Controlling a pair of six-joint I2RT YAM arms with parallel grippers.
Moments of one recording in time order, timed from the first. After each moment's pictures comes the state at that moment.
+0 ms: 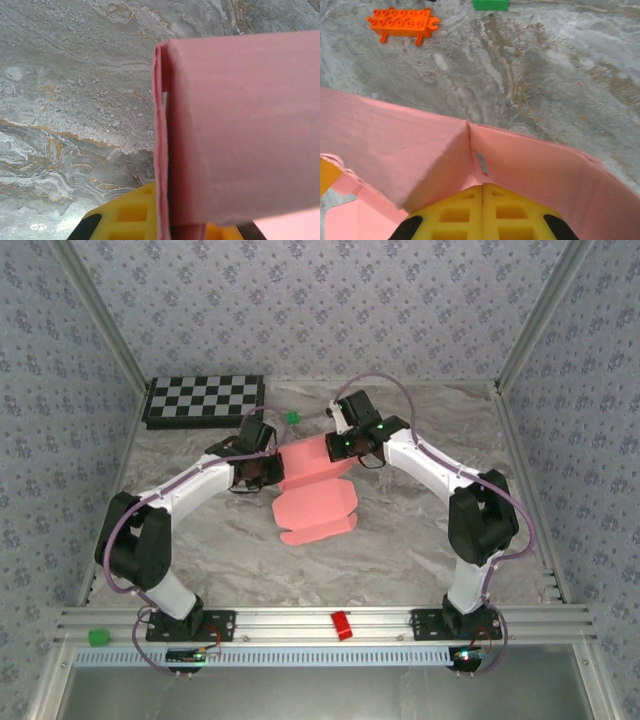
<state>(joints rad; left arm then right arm) -0.49 1.61 1.14 -0.55 0.07 -0.66 0.57 1.81 1.49 -0.55 -0.13 0.22</state>
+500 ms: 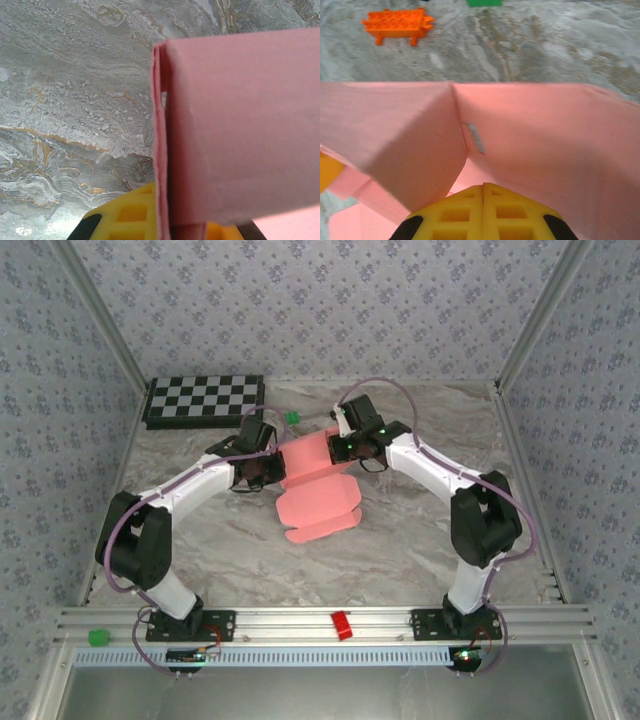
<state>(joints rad) -0.49 1.61 1.14 -0.53 0.09 -0.68 0.56 1.78 1.43 -0.50 -0.10 0.25</state>
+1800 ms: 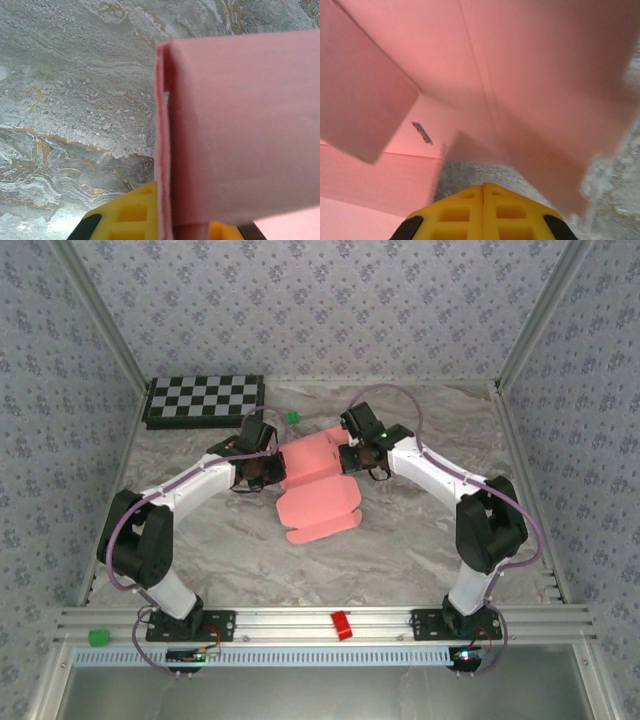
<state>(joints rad) -0.49 1.62 1.14 -0.53 0.09 -0.68 0.58 1.75 1.39 -0.64 0.07 0.28</state>
